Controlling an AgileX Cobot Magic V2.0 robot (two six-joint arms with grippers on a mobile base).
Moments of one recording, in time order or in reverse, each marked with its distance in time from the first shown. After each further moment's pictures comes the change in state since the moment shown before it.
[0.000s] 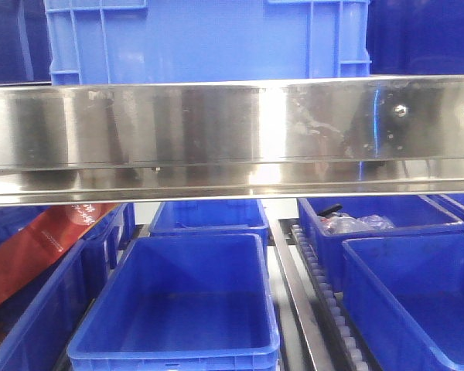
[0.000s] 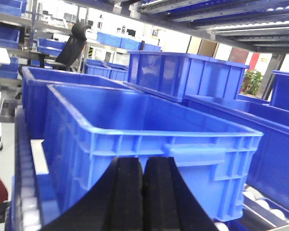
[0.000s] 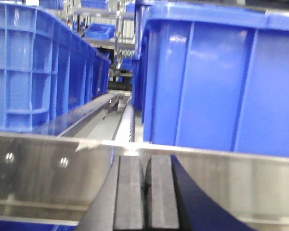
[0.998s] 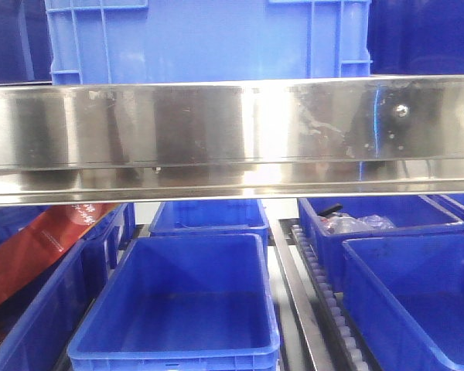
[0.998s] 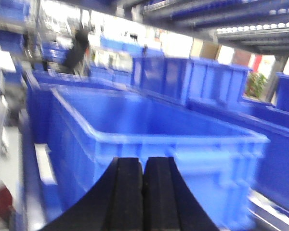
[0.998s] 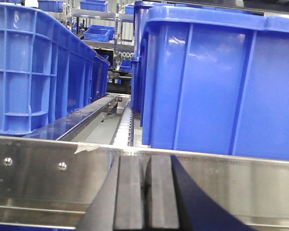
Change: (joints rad) left arm 0.031 -0.005 0.017 0.081 -0.078 0.015; right arm -0.002 -0.003 0.003 0.000 -0.027 0.005
